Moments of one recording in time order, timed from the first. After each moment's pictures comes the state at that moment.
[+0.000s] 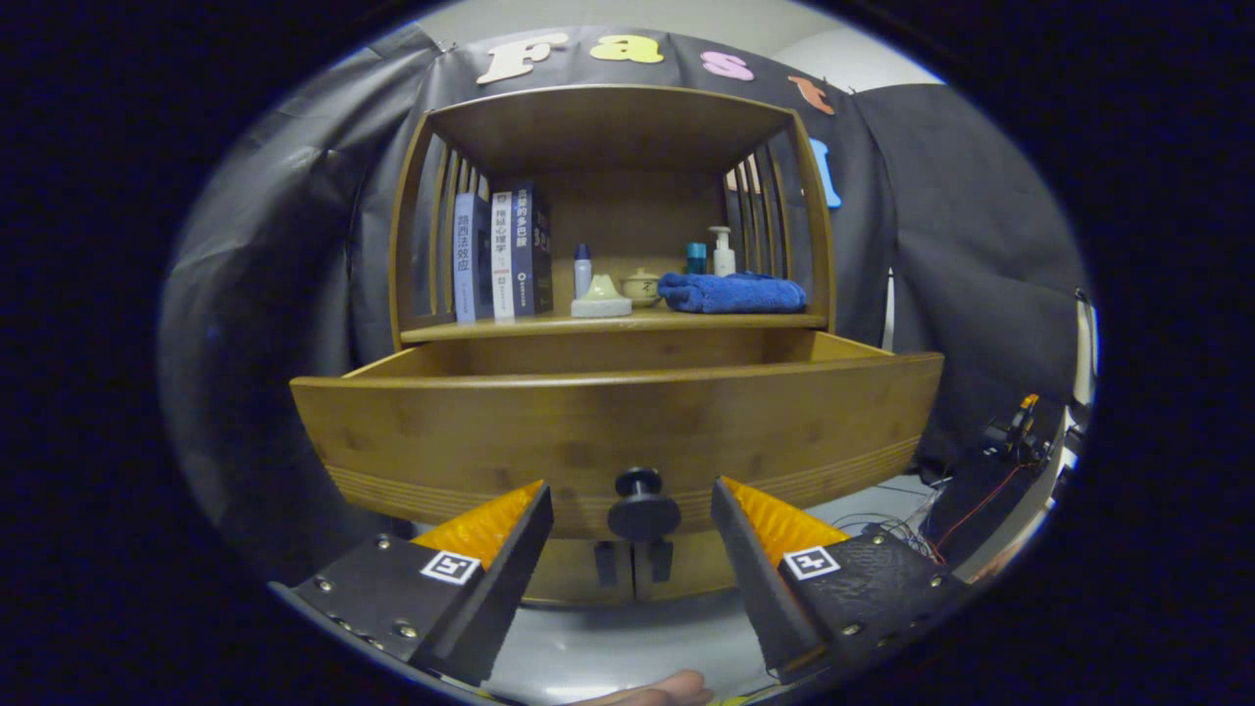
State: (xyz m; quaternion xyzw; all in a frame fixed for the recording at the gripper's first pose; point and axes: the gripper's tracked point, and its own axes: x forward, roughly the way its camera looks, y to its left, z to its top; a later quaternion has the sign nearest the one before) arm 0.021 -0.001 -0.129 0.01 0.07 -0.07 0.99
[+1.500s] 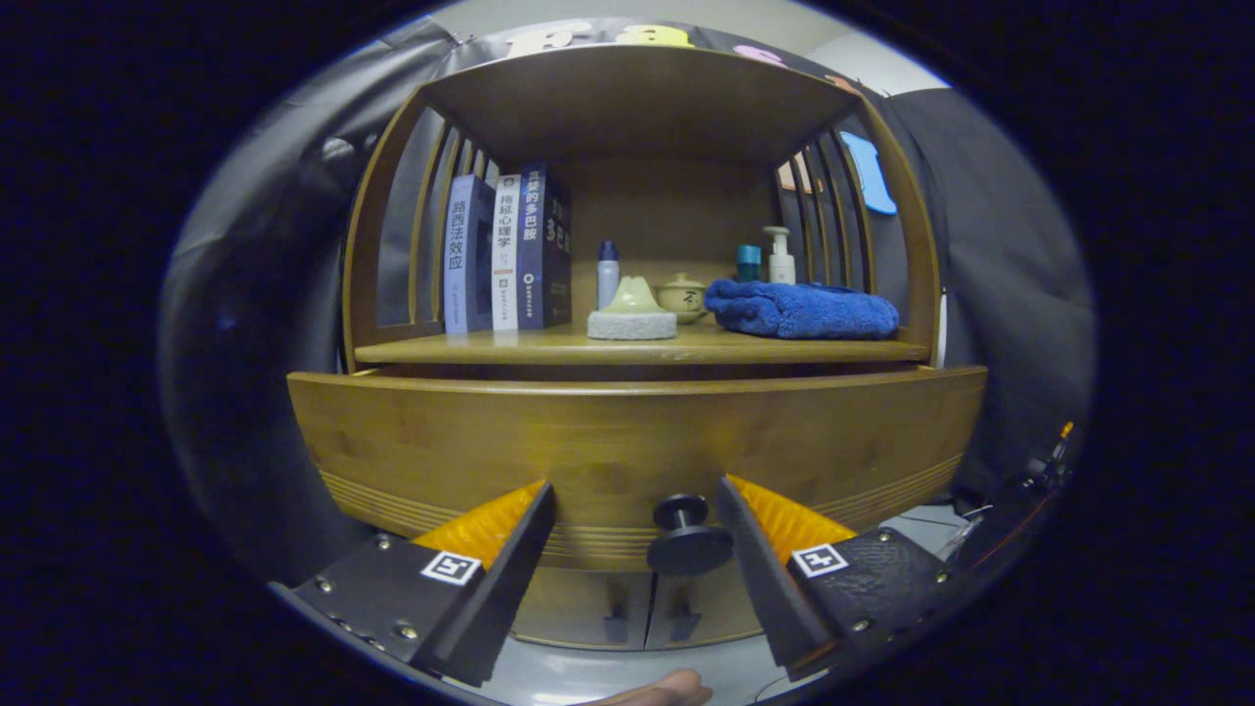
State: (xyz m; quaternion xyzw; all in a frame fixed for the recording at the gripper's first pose) arm 0.153 0.008 -0.127 -0.01 0.06 -0.03 1.00
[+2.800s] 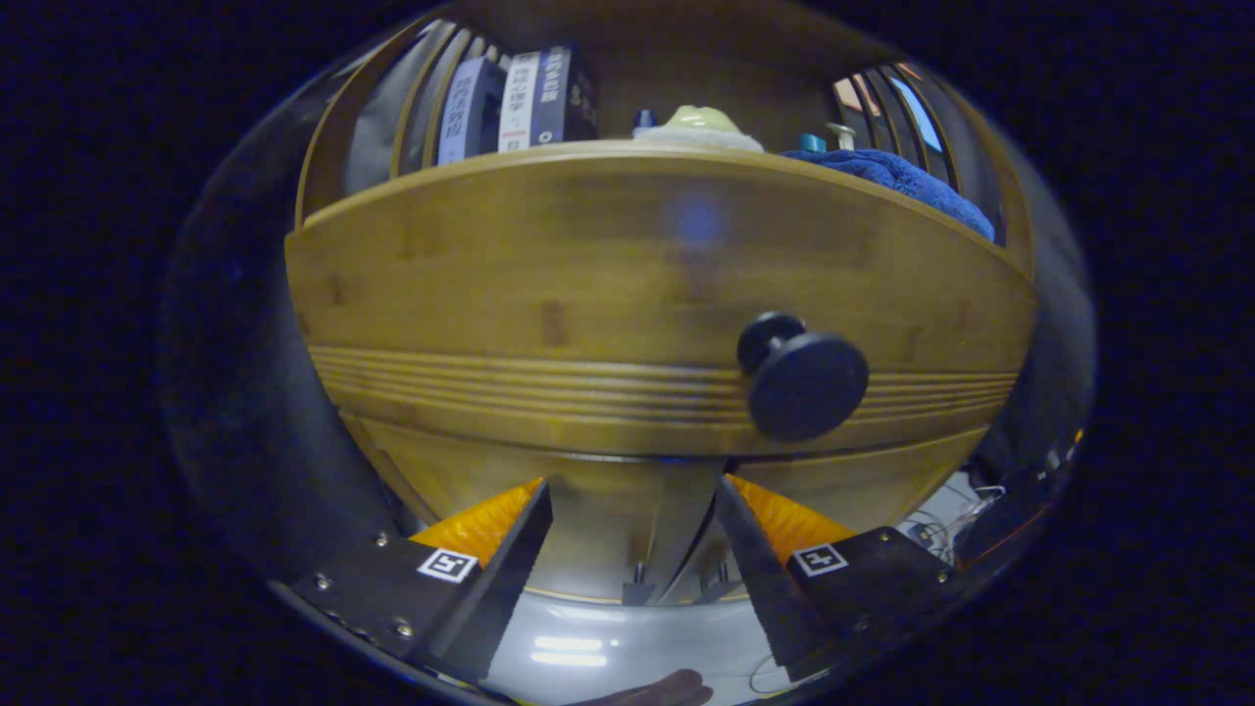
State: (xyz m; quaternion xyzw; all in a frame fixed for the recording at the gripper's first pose) arm 0.183 0.034 -0.235 -0.05 0.22 -0.02 0.97
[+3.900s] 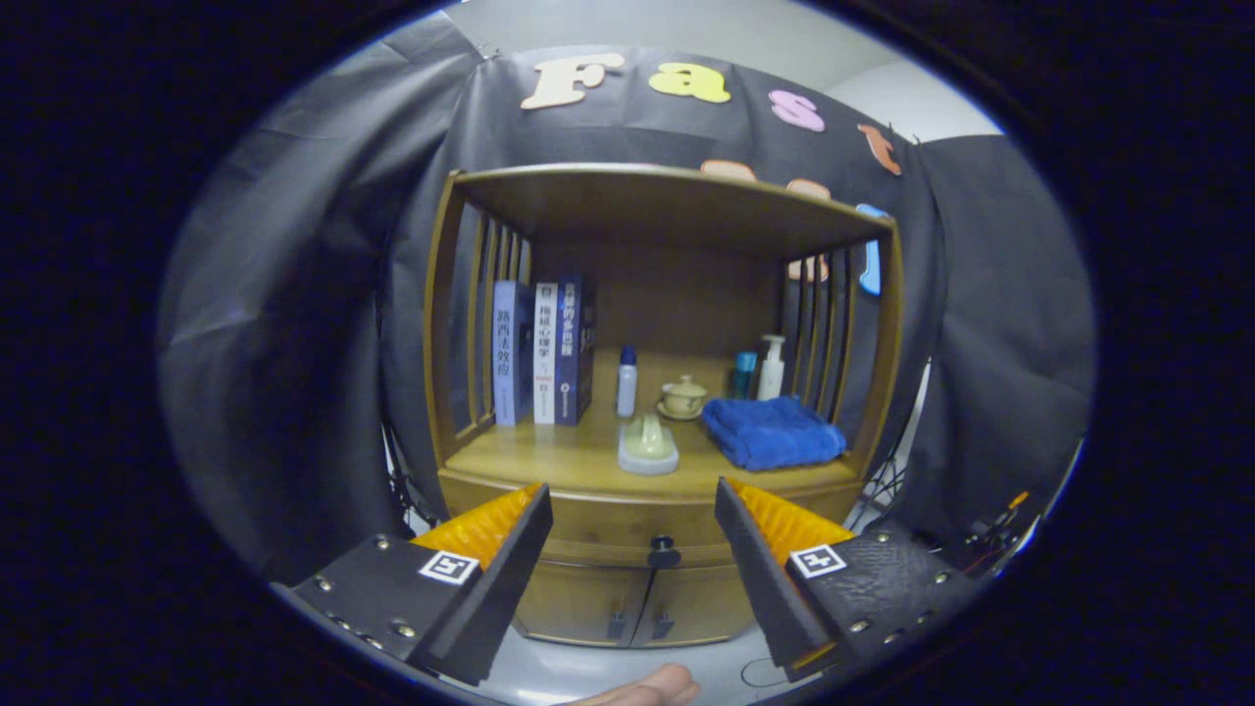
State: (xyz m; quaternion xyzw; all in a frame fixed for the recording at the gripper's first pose) arm 0.039 0.041 0.069 -0.06 0.03 -0.05 1.00
